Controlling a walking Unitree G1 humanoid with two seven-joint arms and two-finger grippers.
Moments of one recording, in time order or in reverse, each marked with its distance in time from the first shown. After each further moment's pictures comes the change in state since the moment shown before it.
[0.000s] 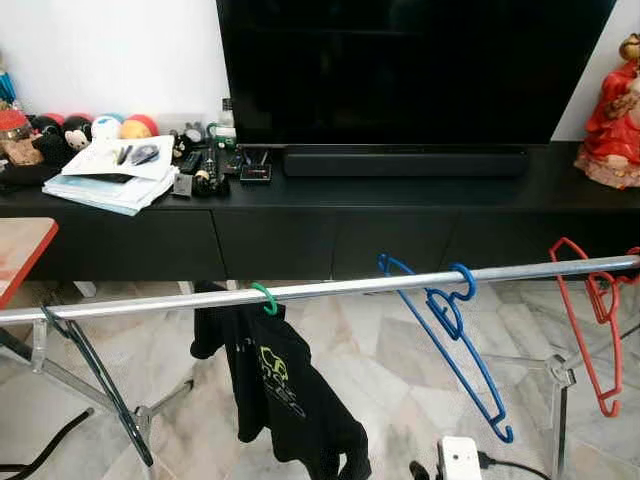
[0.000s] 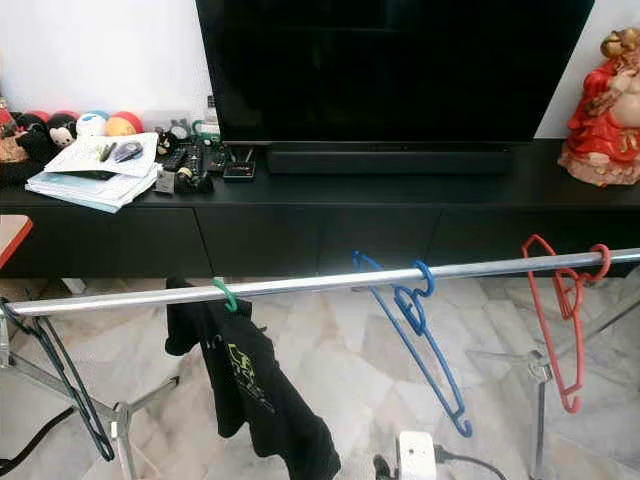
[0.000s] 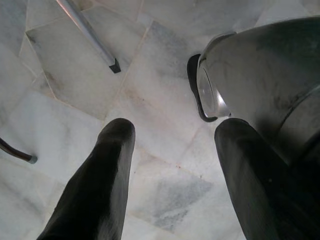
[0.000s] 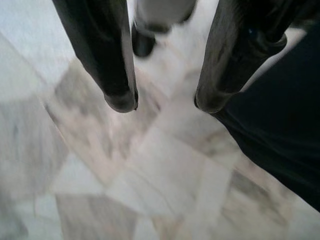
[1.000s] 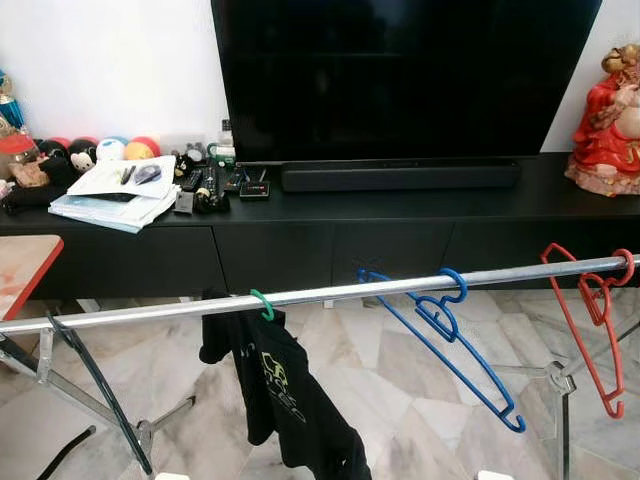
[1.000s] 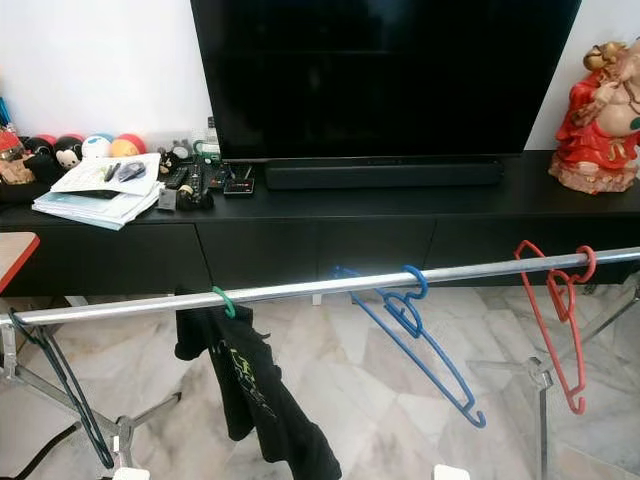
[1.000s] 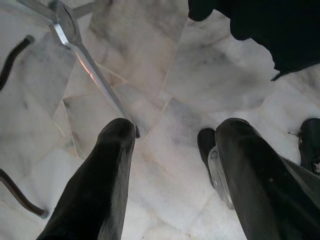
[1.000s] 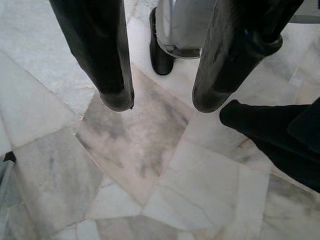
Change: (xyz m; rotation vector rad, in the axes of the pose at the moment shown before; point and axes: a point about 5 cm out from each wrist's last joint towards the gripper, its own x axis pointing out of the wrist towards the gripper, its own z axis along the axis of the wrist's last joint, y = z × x) left arm 0.004 0.028 0.057 -0.045 -0.200 0.059; right arm -0.008 -0.028 -0.020 0.059 0.040 -0.123
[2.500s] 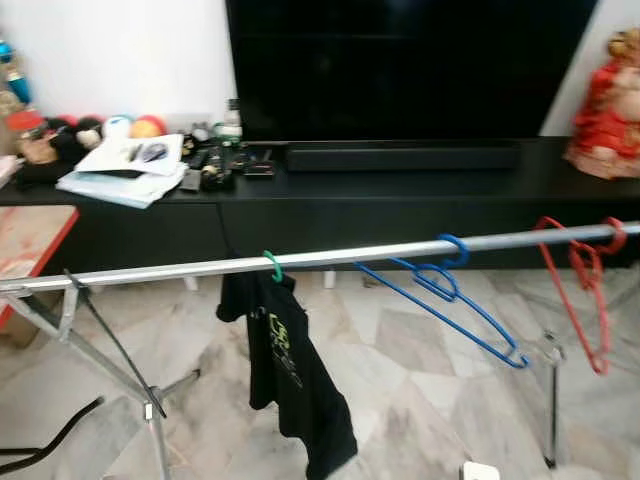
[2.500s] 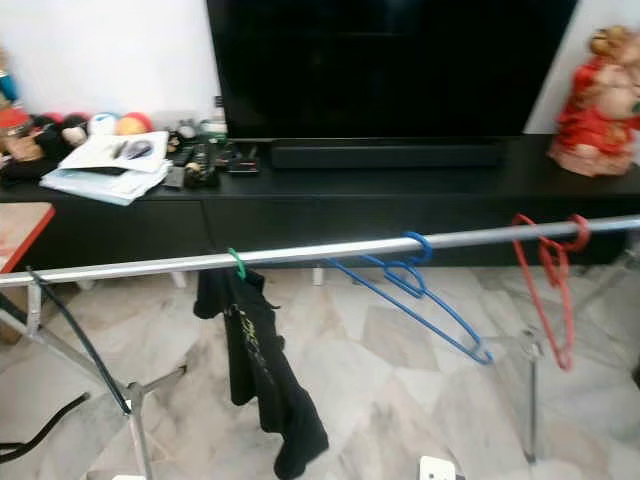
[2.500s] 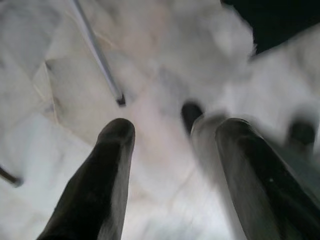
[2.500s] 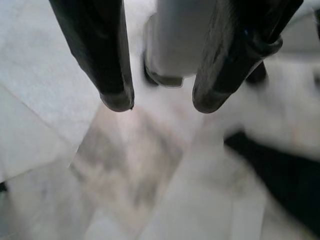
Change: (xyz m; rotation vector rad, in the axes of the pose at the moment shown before) left arm 0.000 -0.005 0.001 -0.072 -0.012 -0.008; right arm -0.003 0.015 -0.015 0.024 0.036 0.028
